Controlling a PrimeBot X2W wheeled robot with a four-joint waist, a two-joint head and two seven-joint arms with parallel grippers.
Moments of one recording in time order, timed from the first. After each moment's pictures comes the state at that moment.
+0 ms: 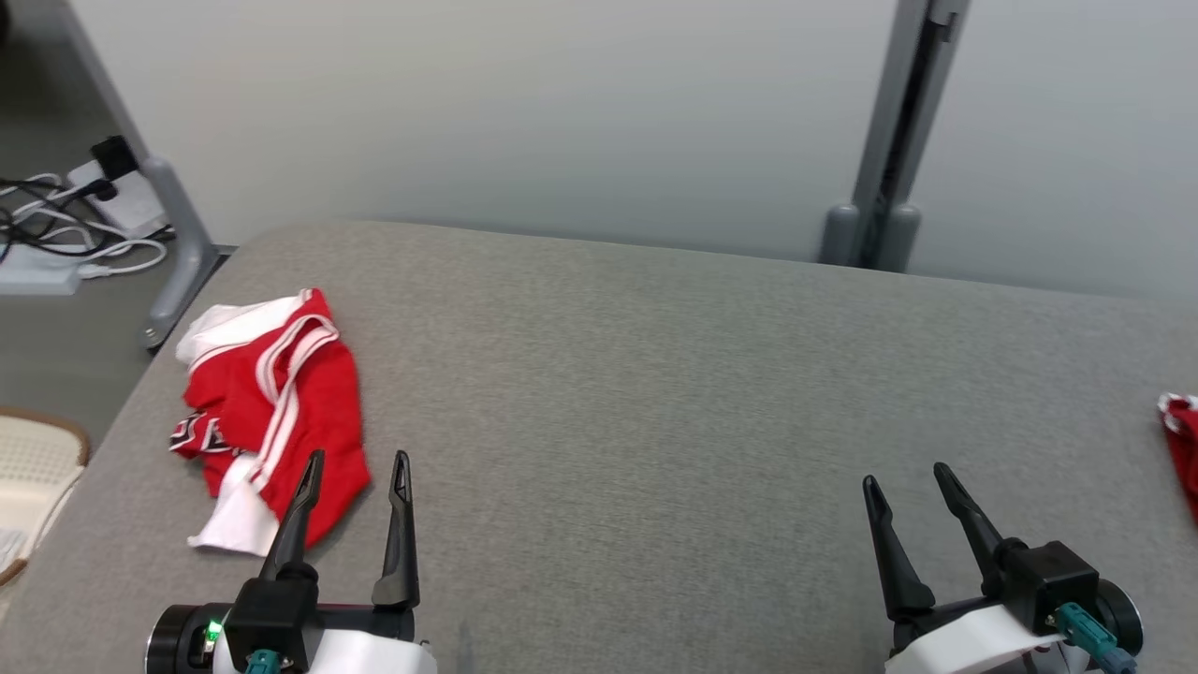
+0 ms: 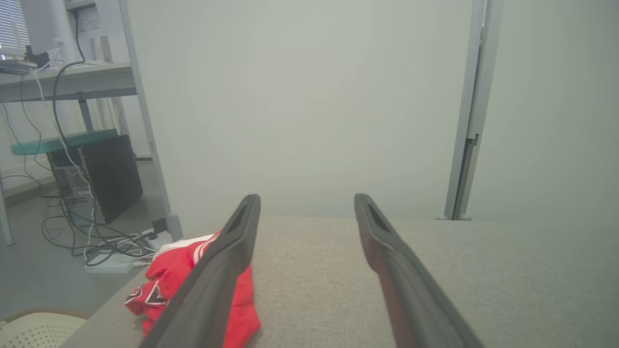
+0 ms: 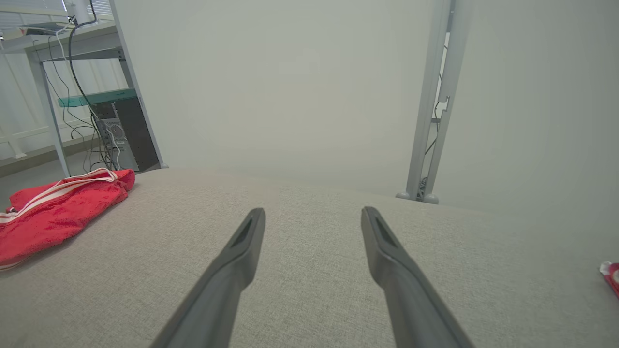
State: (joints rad) left arm 0.06 0.05 -0.15 0.04 -0.10 0.13 -0.26; right arm -0.04 -0.05 0.14 0.25 0.14 0.13 -0.26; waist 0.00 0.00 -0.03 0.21
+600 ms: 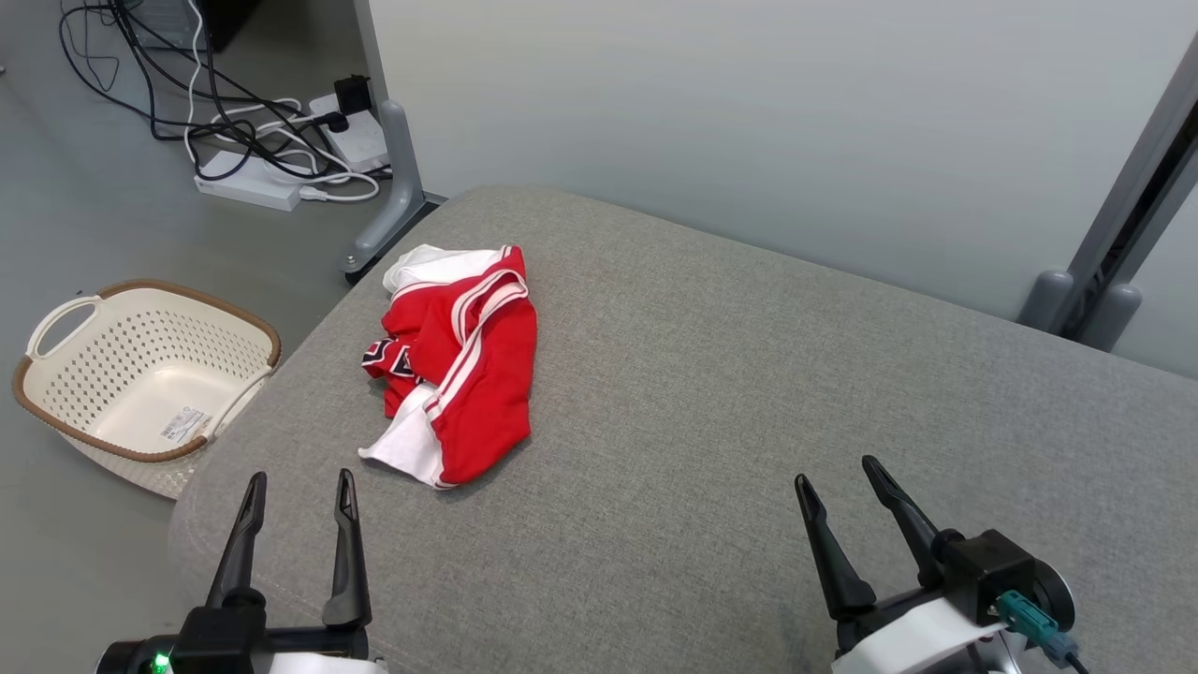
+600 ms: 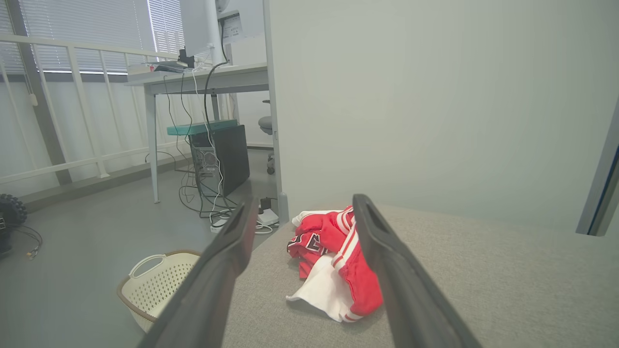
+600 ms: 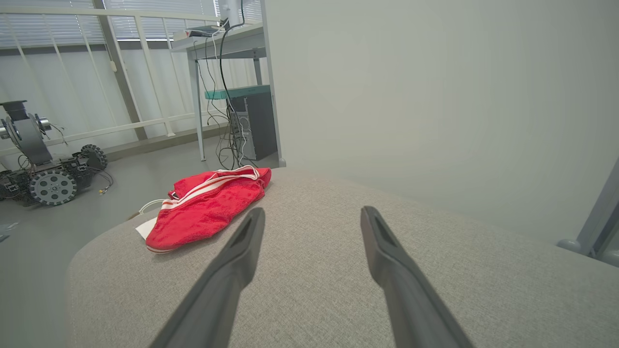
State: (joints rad) left arm 0.12 0.05 -0.06 -0.01 -0.07 0.12 -0.26; right arm -0.08 -0.05 0.27 0.26 0.18 0.13 -0.26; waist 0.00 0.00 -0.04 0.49
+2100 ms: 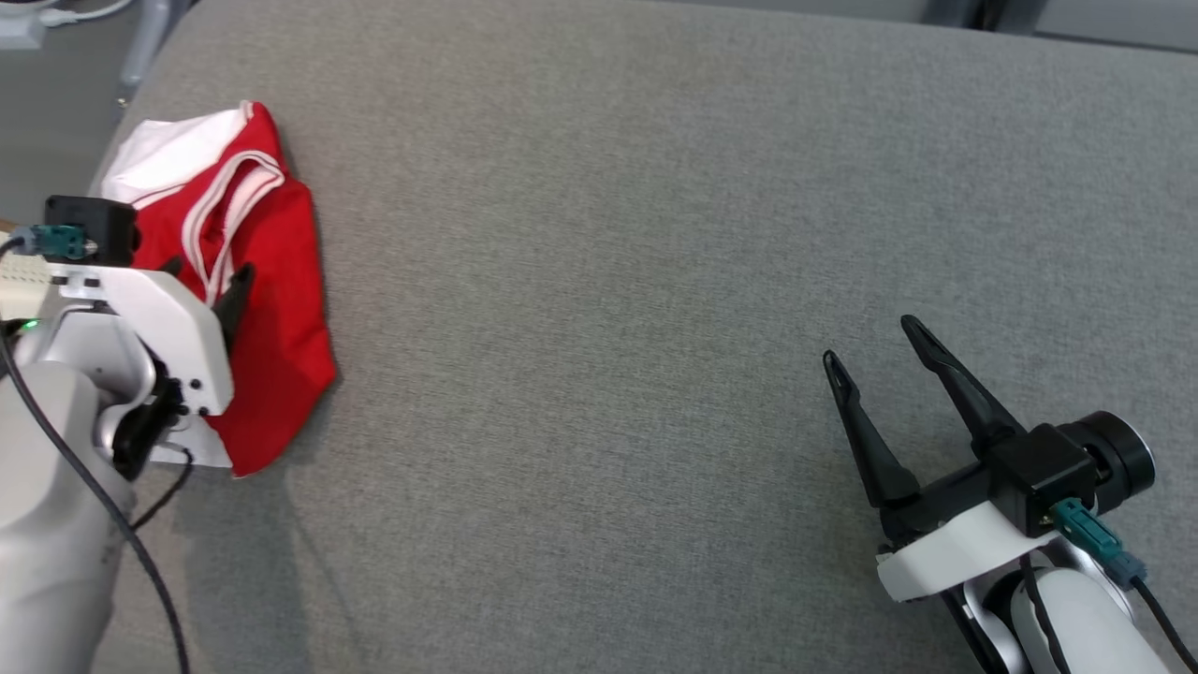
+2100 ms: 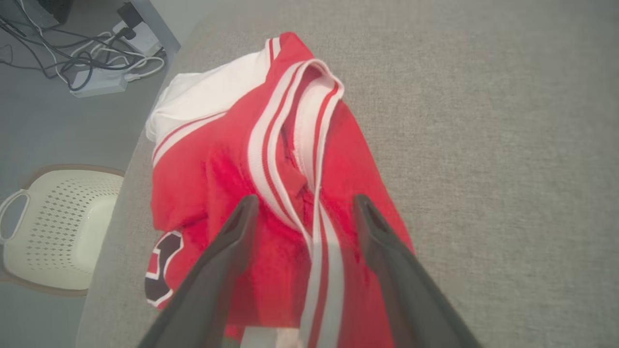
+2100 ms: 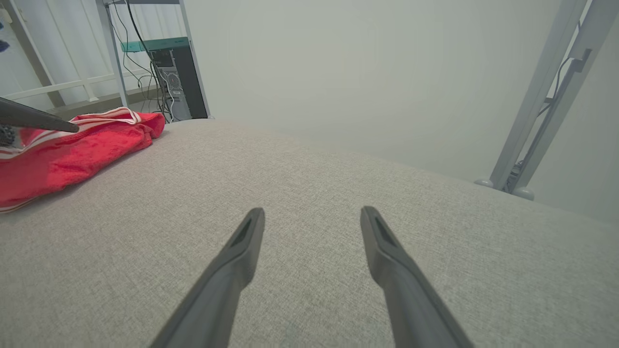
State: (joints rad) left arm -0.73 0.36 -0.28 0.76 -0.49 -0.13 0.27; right arm -0.20 -0.18 0.27 0.04 0.09 0.13 -0.16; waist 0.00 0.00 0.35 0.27
